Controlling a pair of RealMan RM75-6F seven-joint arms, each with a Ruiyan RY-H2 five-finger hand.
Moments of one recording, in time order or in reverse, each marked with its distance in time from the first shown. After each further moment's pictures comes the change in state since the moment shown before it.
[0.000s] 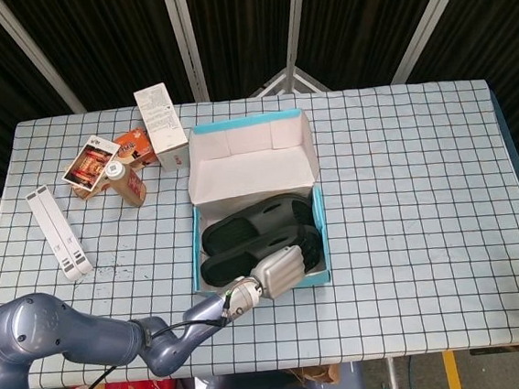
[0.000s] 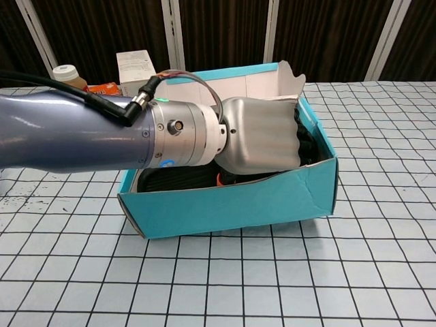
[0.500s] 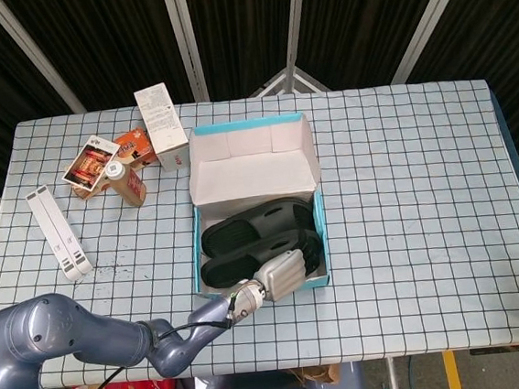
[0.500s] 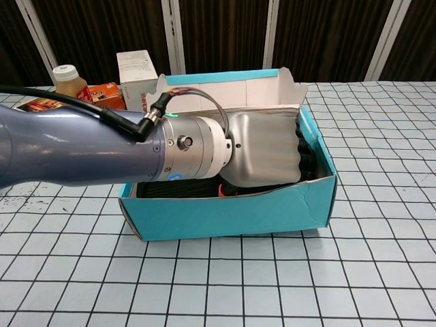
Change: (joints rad) left arm -0.025 -0.046 0.020 0.031 -0.052 -0.004 0.007; right arm -0.001 0.000 0.000 0.007 -0.002 -0.002 0.013
